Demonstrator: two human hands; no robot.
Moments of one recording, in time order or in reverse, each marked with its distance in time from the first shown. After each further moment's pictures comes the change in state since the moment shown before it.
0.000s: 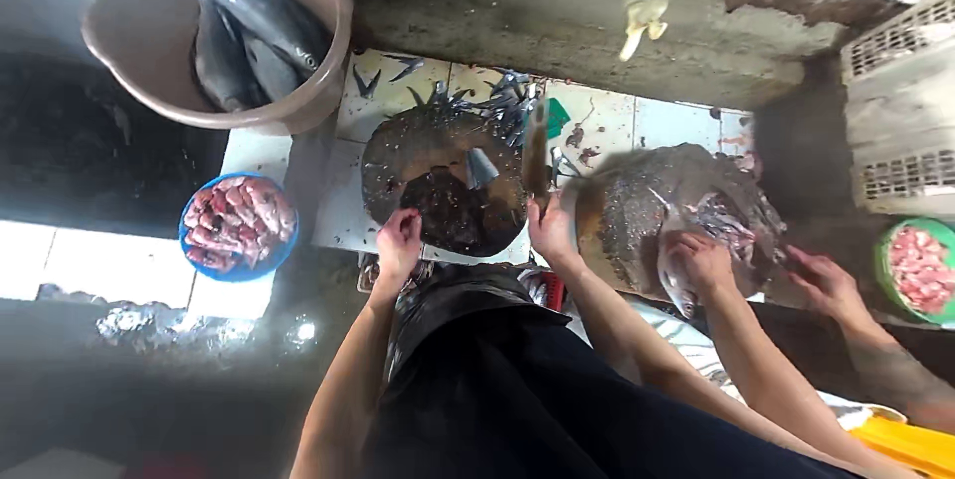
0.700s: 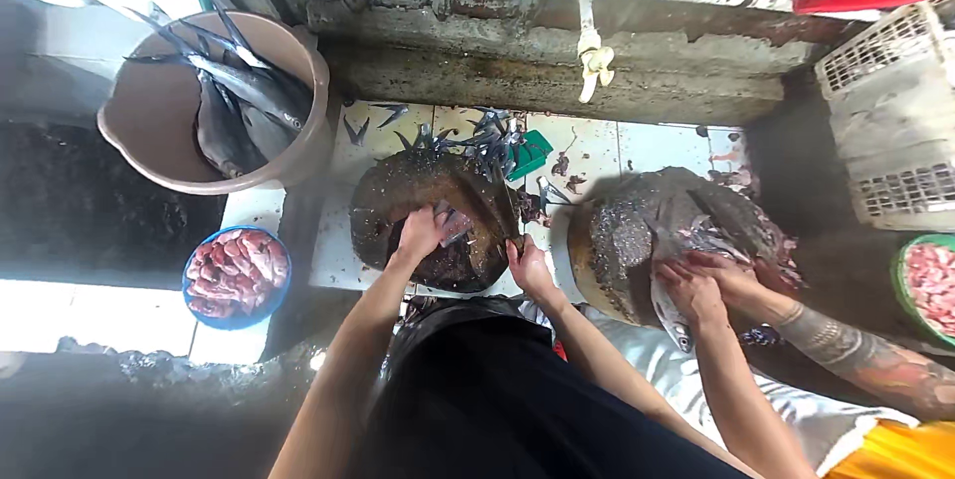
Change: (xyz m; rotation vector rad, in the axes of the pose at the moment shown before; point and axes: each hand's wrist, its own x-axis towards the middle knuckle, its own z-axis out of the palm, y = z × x) left_hand 0.107 0.061 0.061 0.462 -0.334 -0.012; right_hand 0.014 0.020 0.016 0.029 -0.128 0.091
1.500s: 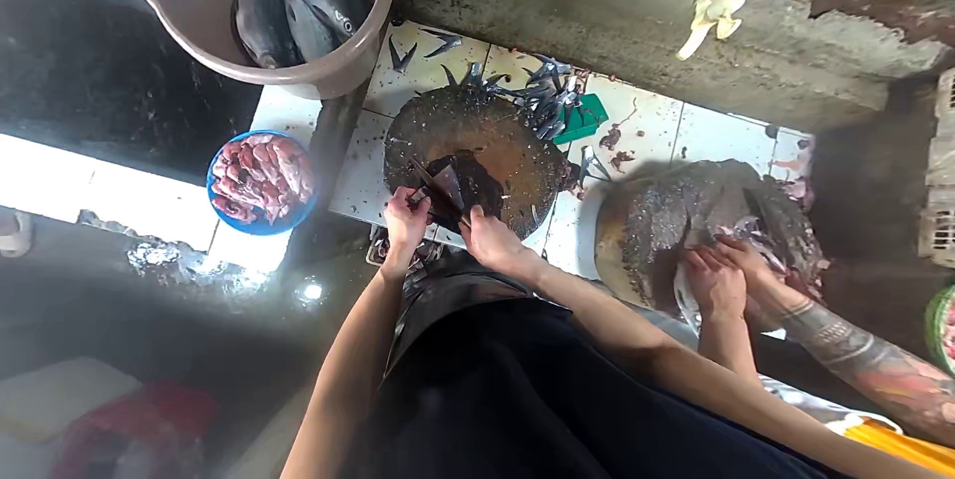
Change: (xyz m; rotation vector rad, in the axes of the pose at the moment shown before) left_hand -0.140 -0.072 0.002 -0.700 0.334 -0.231; right_hand -0.066 -0.144 0.046 -0.497 -0.525 -0.238
